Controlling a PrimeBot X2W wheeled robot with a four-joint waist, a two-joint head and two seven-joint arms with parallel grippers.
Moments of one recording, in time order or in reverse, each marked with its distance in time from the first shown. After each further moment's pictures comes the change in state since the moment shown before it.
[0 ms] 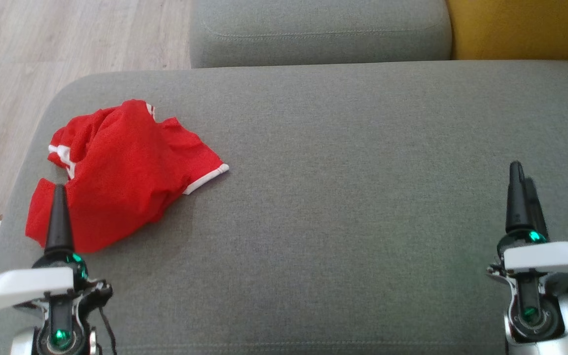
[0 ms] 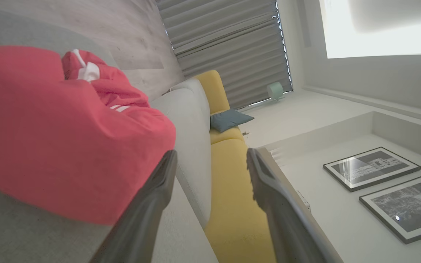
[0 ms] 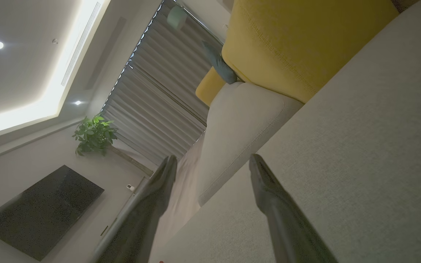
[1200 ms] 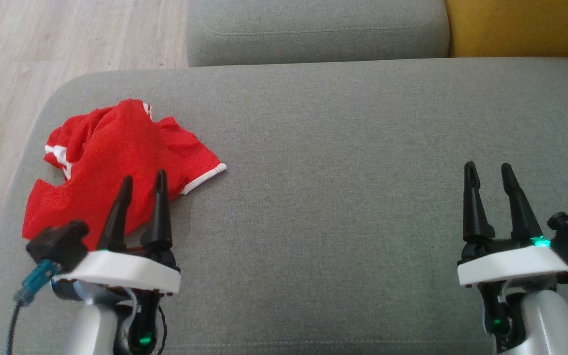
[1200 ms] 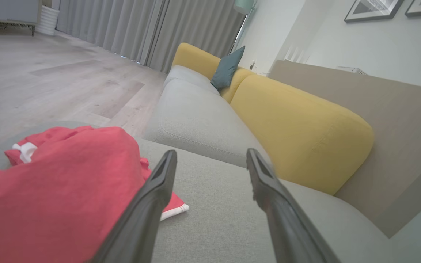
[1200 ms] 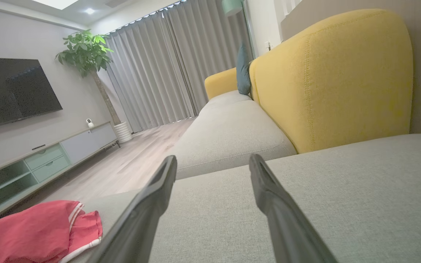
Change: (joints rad) left arm -0.005 0.037 -0.286 -0.111 0.770 0.086 -0.097; right arm 0.011 -0.001 0.084 -0.046 -0.609 0.000 -0.103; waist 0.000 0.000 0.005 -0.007
